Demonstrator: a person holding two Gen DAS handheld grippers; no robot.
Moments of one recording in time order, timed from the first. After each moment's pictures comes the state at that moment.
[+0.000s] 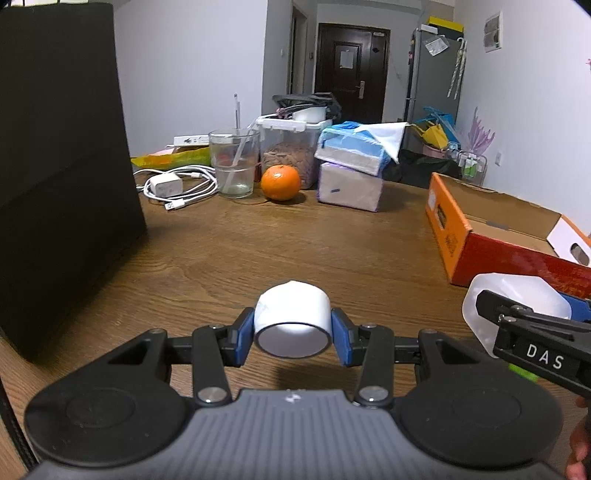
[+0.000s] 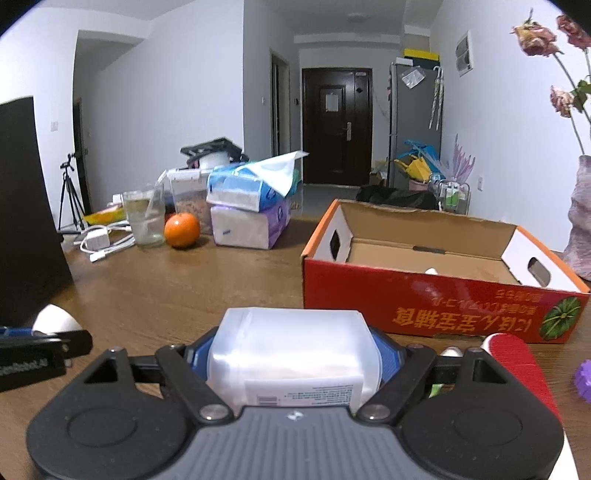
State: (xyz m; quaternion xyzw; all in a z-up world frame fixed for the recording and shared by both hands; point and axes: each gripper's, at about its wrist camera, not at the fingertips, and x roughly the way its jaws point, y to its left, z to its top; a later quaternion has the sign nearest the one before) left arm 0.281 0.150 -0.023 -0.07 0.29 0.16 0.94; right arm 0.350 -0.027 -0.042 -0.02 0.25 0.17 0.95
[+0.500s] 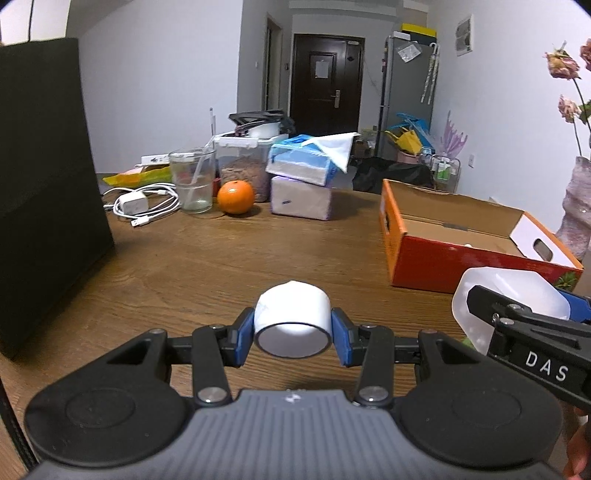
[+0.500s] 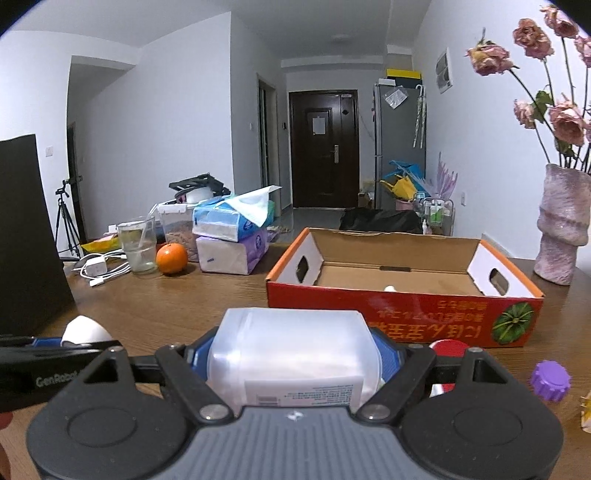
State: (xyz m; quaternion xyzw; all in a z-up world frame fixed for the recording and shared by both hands) left arm 0.276 0.095 -0.009 -0.05 0.27 0.13 0.95; right arm 0.317 -0.076 -0.022 0.00 0.21 0.16 0.96
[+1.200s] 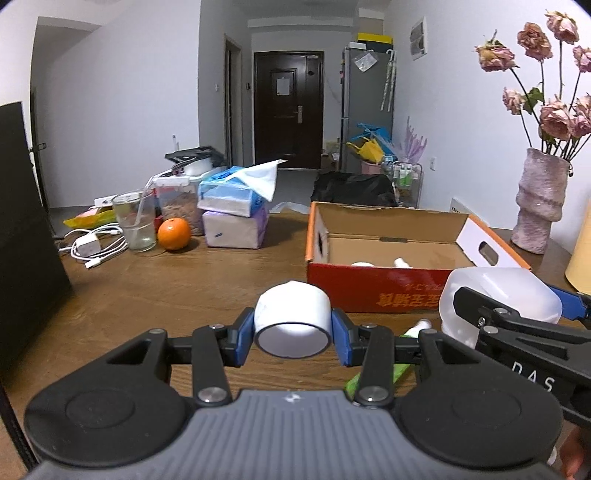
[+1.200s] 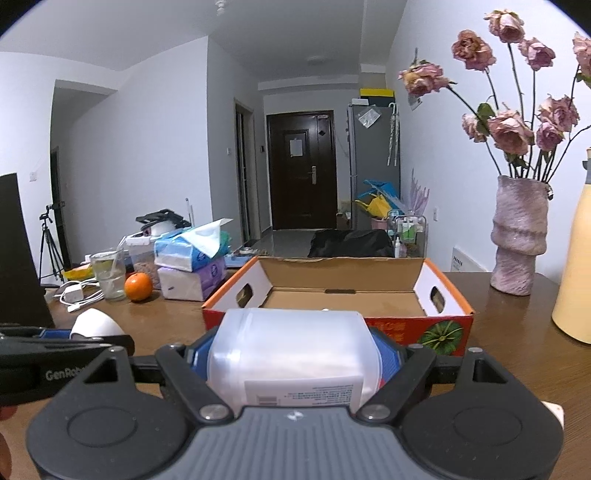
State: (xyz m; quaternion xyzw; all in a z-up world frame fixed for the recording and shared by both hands) left arm 0.288 0.015 0.017 -0.02 0.25 0.09 0.97; right arm 0.309 -0.151 -0.003 0.02 0.18 0.13 0.98
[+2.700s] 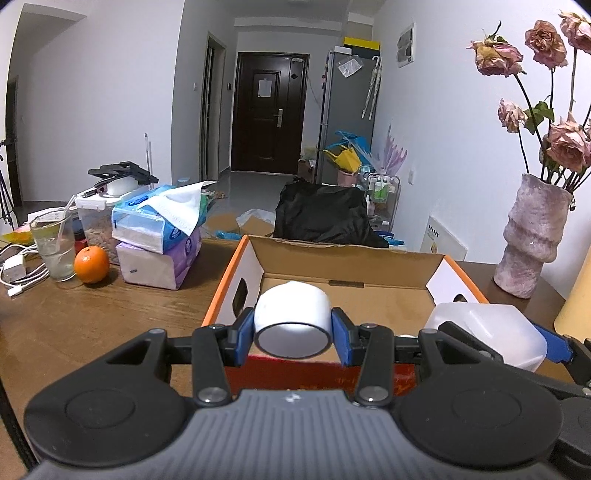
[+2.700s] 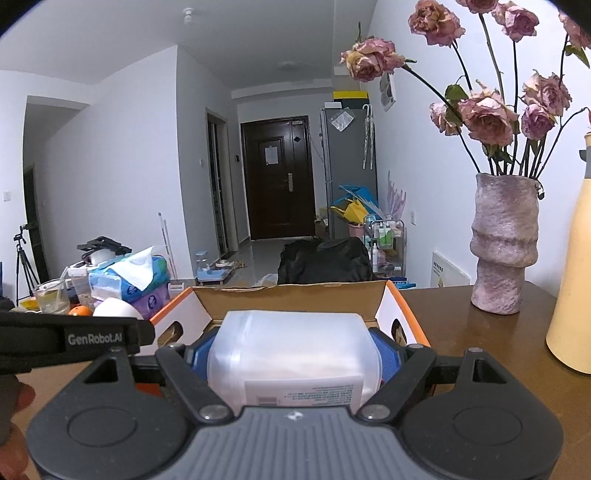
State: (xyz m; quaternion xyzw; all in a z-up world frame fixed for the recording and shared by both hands) left arm 0.413 -0.033 0.026 -0.05 0.24 0.05 0.97; right arm 0.411 -0.204 -0.003 0.03 0.17 0.09 0.98
